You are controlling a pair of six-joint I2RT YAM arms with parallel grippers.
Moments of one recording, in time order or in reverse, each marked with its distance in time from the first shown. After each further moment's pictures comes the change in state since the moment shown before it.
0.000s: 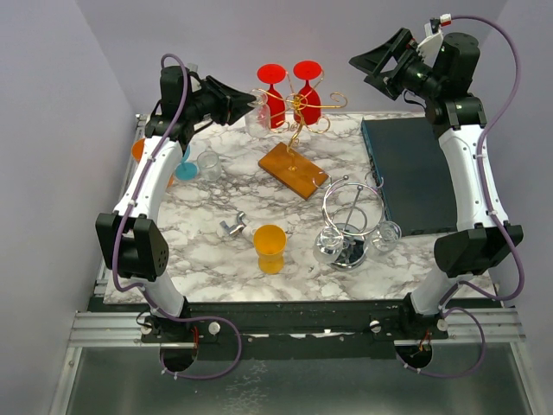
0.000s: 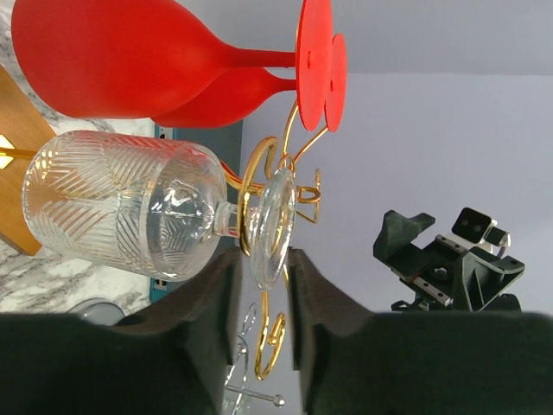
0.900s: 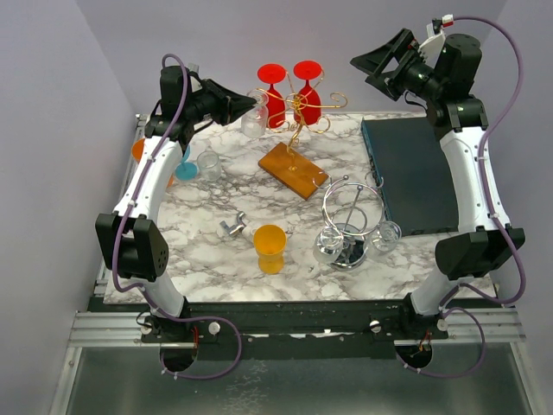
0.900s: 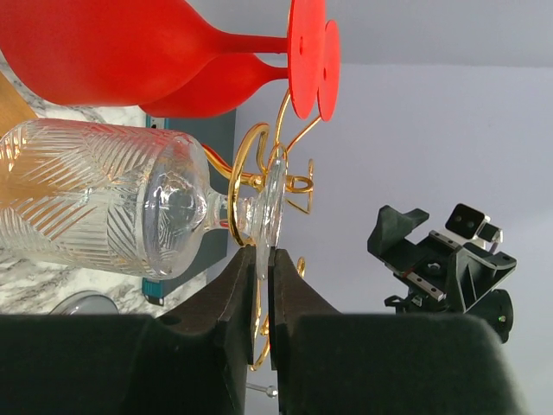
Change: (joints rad) left arm 0.000 -0.002 0.000 0.004 0.025 -0.019; right arm 0.000 -0.020 -0.018 0.004 0.012 0.001
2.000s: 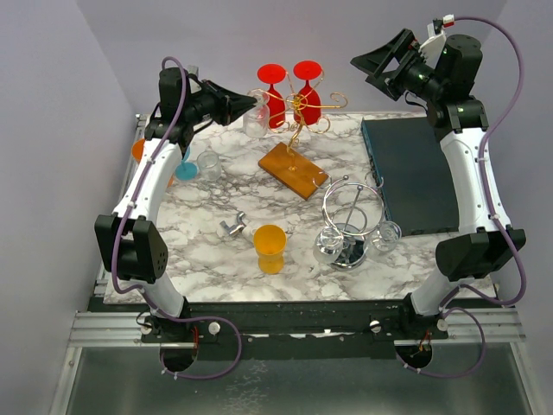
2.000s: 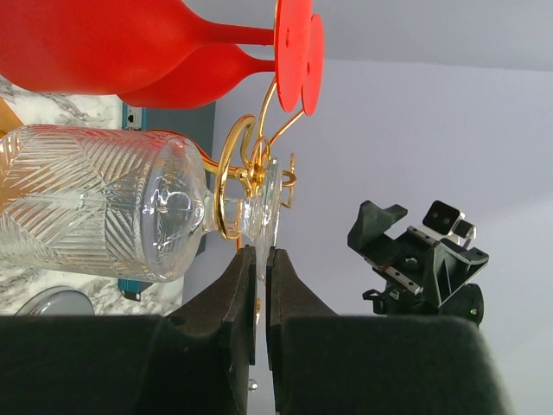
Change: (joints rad) left arm 0.003 -0.017 -0.036 0.056 0.024 -0.072; right arm 0.000 -0.010 -0.016 0.018 0.001 0.000
